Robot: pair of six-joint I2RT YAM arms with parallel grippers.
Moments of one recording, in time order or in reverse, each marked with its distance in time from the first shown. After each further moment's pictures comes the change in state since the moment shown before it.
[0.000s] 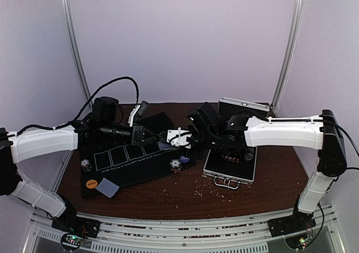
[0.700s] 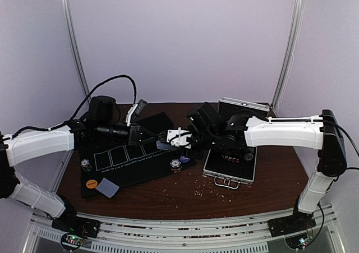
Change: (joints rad) left arm 0.000 -0.041 0.000 -0.042 -0.010 0.040; right arm 0.000 0.000 0.000 0.000 0.016 0.000
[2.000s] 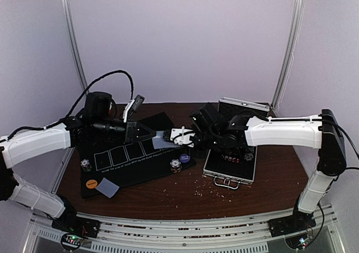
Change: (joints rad) left arm 0.021 -0.029 0.033 -0.042 0.027 0.032; right arm -0.035 0.000 -0.028 0.015 0.023 0.012
